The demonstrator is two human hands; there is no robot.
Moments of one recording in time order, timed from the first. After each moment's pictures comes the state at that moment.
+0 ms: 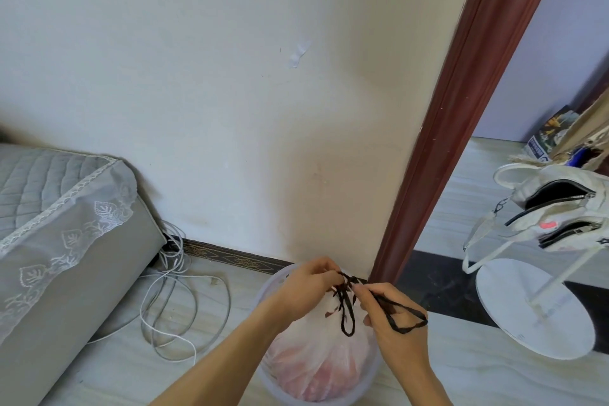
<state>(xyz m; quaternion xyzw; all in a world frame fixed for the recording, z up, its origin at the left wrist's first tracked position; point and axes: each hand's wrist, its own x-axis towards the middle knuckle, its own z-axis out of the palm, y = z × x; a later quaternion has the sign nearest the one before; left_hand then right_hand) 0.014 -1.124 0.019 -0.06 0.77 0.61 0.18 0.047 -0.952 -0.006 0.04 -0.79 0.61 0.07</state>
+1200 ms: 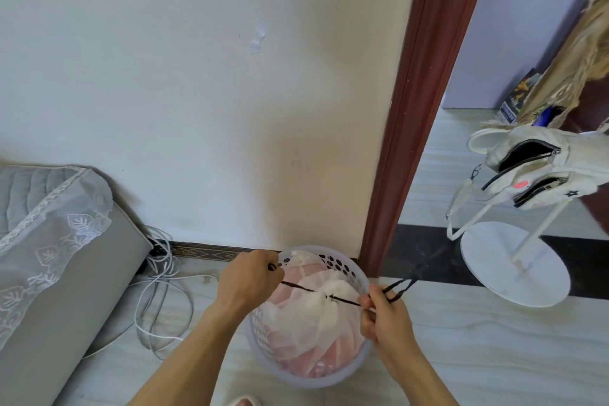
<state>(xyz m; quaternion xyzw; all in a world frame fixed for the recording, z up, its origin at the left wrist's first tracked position) 0.013 -1.177 0.002 -0.07 0.97 0.21 0.04 0.055 -0.950 -0.045 -0.21 -0.62 0.75 -0.10</state>
